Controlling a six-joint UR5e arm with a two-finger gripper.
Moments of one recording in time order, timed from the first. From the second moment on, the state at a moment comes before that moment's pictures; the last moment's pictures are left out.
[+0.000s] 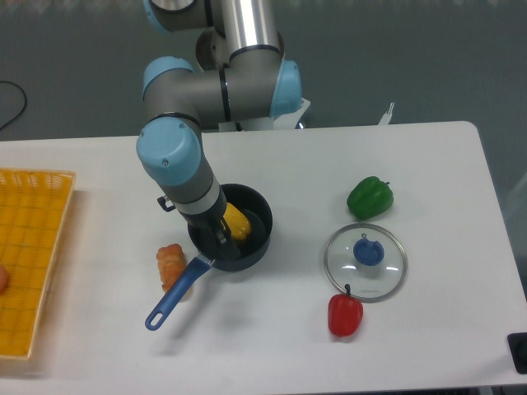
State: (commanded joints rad) arm 2.20 -1.91 -1.57 -1.24 1.69 1.22
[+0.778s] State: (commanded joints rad) arm 2.23 -1.89 -1.61 -1.21 1.67 1.22
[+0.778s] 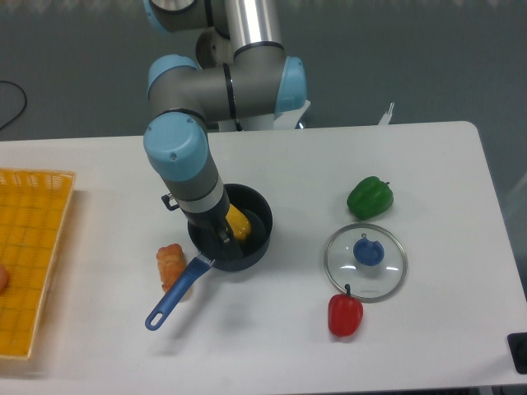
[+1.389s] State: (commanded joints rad) arm 2.31 -1.87 -1.62 -1.16 1.68 1.23
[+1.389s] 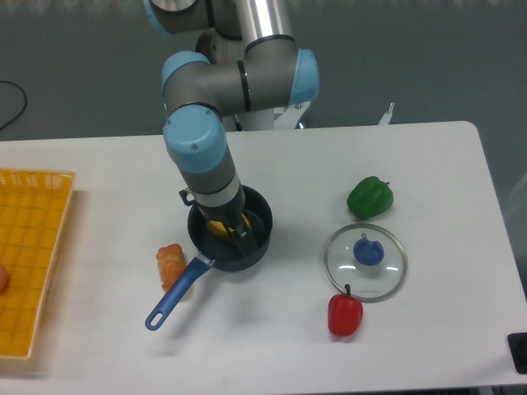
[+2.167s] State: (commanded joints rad) arm 2.56 -1.96 -1.61 -1.09 1.60 1.09
